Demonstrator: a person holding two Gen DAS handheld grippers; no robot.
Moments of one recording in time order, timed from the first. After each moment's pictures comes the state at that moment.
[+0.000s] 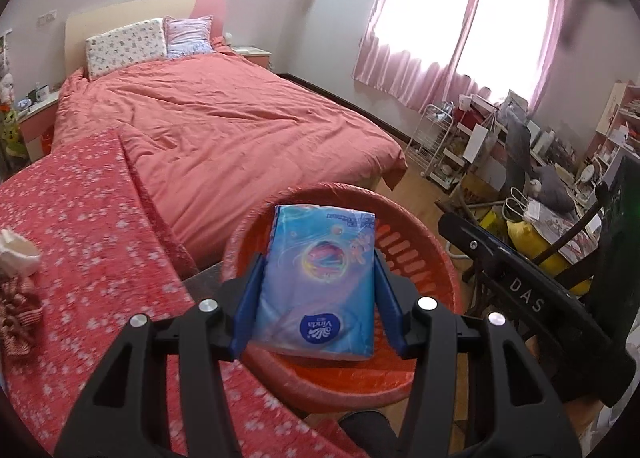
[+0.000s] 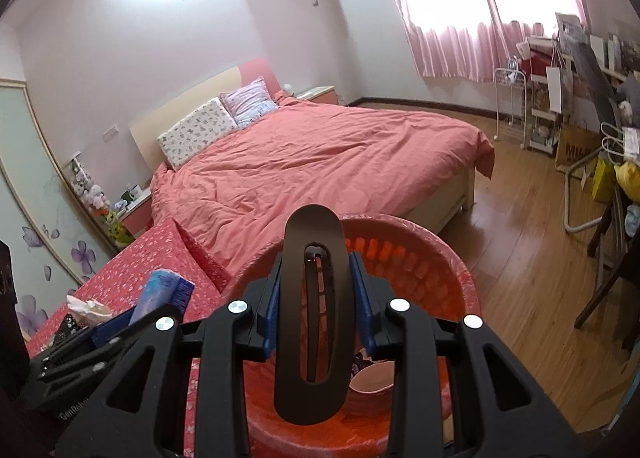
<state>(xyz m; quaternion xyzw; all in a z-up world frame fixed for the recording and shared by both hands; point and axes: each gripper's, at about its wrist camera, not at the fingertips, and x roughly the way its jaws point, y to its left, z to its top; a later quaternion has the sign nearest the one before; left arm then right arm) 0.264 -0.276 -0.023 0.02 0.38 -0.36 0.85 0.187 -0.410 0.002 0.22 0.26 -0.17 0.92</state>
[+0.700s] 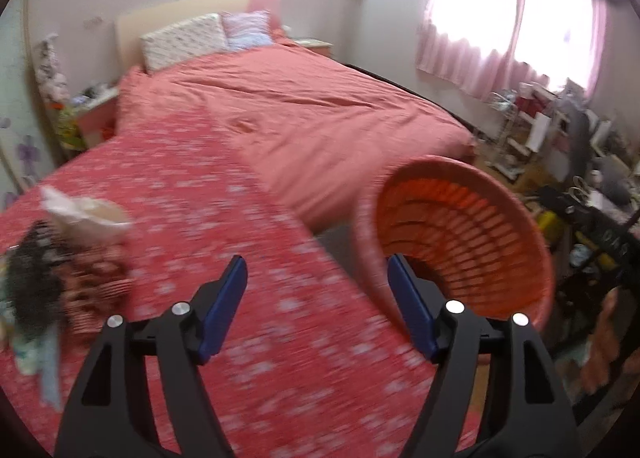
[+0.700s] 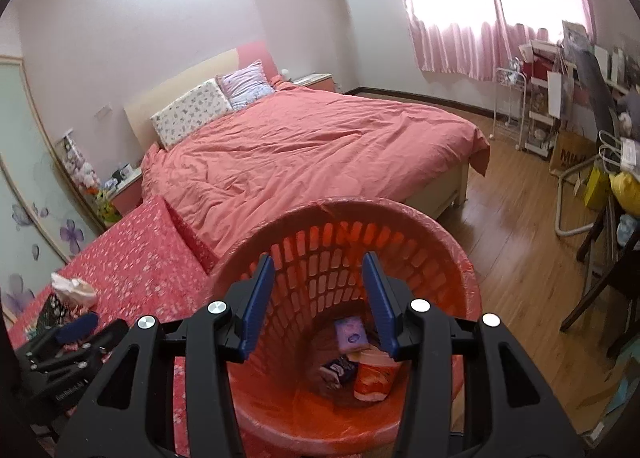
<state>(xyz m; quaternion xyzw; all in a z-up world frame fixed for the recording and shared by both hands) 0.275 -0.186 -0.043 0.07 0.38 -0.24 0.89 0.186 -0.389 0.007 0.18 0.29 -0.18 0.92</state>
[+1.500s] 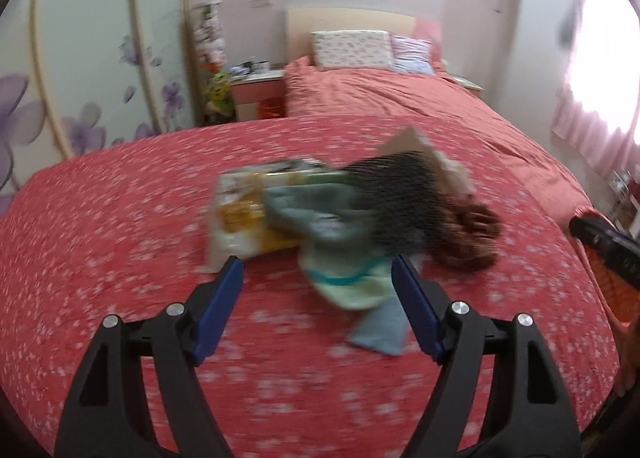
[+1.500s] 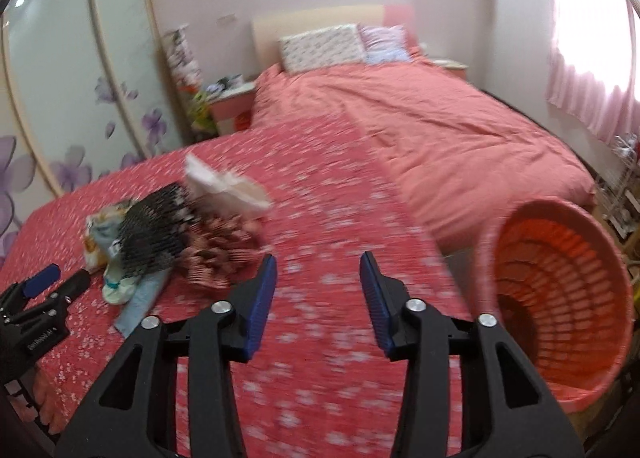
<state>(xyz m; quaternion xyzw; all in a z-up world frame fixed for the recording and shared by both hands) 0.258 0.104 -0.035 -0.01 0.36 0.01 0.93 0.271 -0.173 0.001 0.06 0.36 0.02 0.93</state>
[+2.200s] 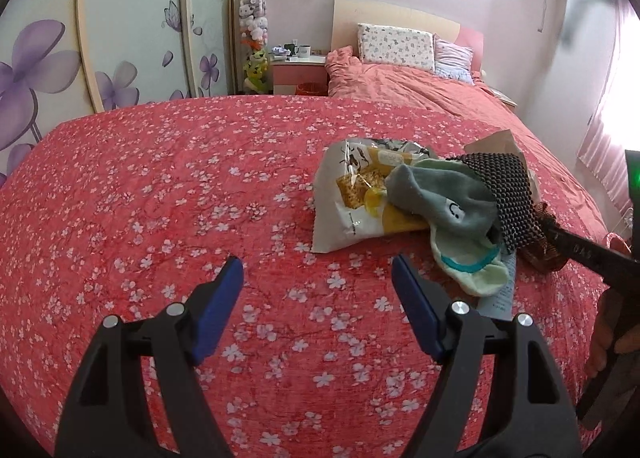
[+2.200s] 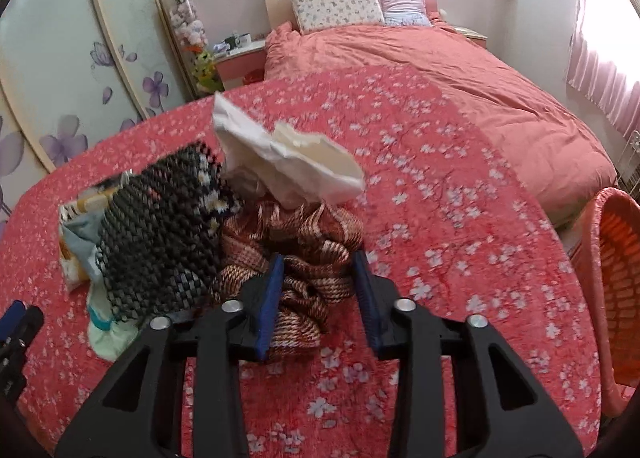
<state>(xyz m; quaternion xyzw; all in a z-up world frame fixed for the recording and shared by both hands) 0.253 0.176 -0.060 -0.05 0.37 0.05 0.92 0.332 -0.095 -0.046 0.05 0.42 0.03 0.90</state>
